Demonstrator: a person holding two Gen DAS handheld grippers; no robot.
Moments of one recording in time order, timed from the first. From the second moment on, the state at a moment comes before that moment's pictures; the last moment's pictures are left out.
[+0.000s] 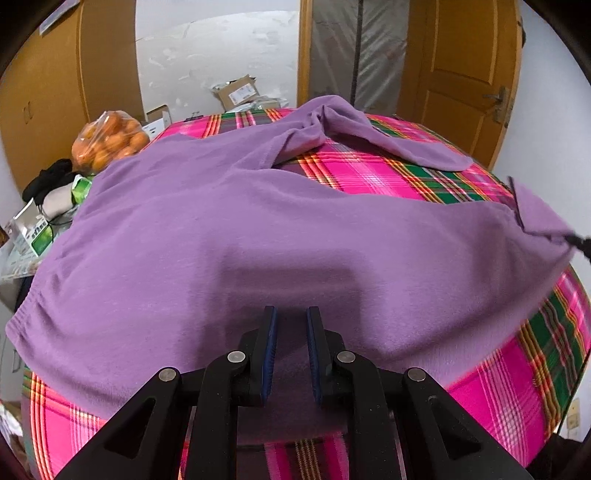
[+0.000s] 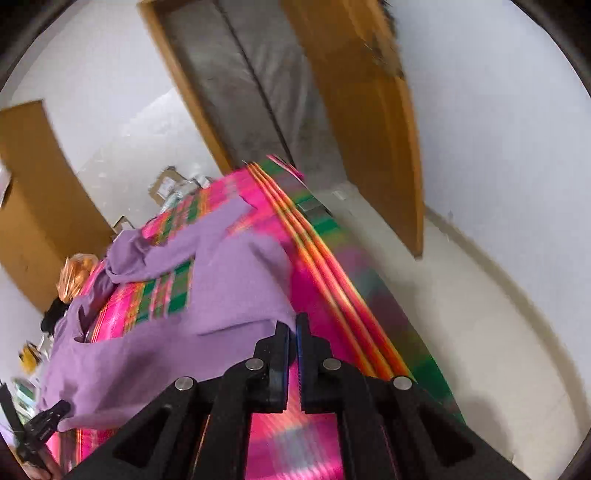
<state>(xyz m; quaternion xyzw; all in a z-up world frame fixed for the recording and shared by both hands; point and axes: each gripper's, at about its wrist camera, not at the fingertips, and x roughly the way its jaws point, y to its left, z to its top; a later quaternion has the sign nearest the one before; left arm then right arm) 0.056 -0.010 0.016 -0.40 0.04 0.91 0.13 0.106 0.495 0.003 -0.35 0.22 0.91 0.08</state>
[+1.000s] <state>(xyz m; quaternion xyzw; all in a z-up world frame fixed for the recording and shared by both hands) 0.067 0.032 0.023 -0.40 0.07 0.90 0.16 0.054 0.464 0.000 -0.39 0.03 0.92 0.02</state>
